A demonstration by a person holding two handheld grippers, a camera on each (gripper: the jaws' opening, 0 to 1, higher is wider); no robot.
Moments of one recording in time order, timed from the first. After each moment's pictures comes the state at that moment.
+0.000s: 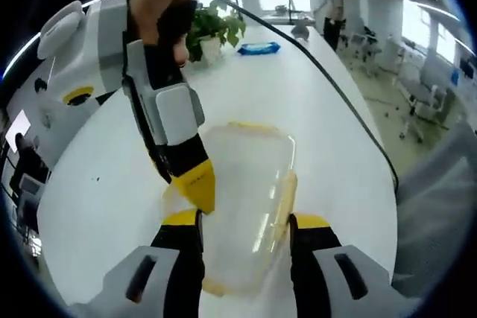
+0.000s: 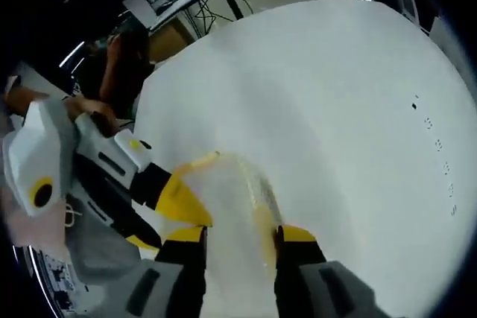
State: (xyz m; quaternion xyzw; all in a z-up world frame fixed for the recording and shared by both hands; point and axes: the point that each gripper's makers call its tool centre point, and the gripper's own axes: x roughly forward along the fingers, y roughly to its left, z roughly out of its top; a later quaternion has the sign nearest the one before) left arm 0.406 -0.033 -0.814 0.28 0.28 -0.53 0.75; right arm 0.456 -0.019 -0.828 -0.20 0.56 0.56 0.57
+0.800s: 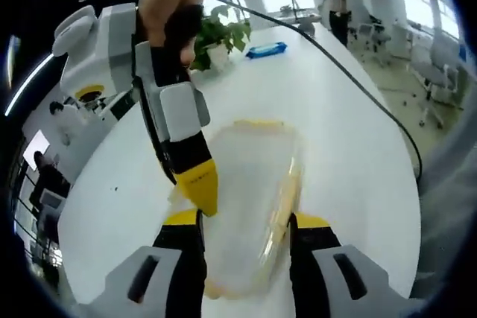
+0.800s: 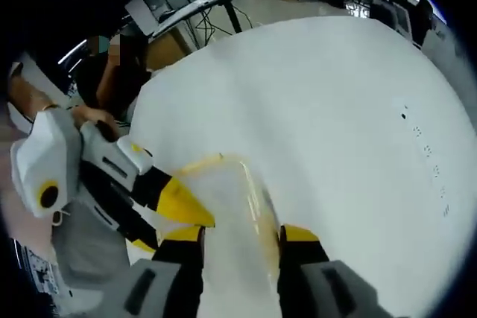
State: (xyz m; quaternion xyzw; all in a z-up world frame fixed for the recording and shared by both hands) left arm 0.405 -0.033 -0.813 0.32 0.21 -0.49 0.78; right arm 0.459 -0.017 -0.823 -0.21 0.50 0.56 0.62
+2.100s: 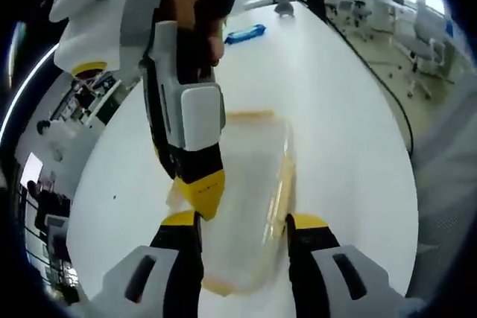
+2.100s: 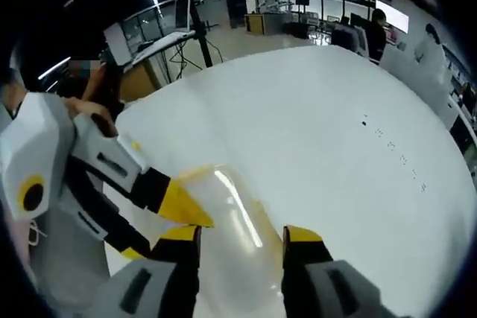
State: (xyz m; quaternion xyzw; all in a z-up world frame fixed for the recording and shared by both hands) left arm 0.405 -0.032 -0.820 0.38 0.24 -0.51 0.73; right arm 0.461 -0.025 -0.818 -0.17 0.42 0.49 0.74
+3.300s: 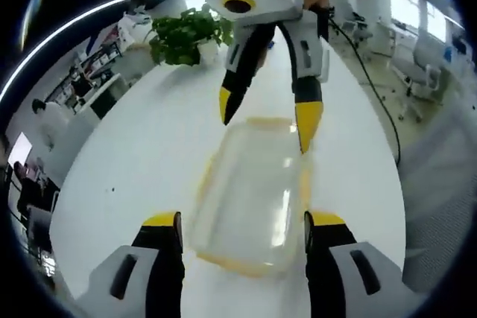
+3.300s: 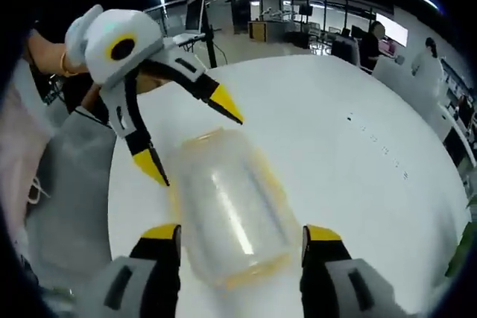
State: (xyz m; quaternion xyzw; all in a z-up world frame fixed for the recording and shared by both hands) left arm 0.428 -0.009 -0.798 0.31 0.25 -0.55 0.74; right arm 0.420 -0.079 -0.808 -0.21 0.39 0.50 0.74
